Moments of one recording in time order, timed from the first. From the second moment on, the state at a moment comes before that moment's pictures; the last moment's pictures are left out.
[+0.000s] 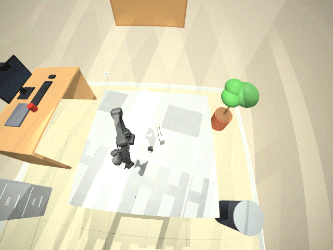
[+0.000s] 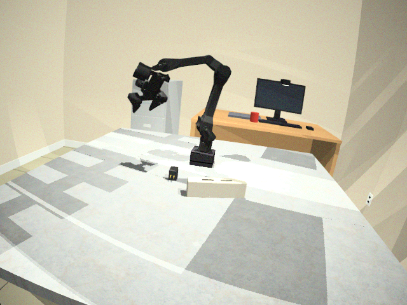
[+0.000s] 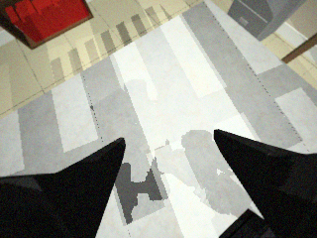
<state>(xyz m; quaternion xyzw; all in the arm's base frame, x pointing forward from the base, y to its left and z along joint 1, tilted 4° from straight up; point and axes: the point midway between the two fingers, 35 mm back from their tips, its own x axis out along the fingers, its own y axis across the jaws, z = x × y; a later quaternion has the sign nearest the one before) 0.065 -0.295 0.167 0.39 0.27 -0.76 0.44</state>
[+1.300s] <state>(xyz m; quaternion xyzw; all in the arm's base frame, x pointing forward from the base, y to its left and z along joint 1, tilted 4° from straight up) 0.206 -0.186 0.089 0.17 0.65 -0.31 0.67</state>
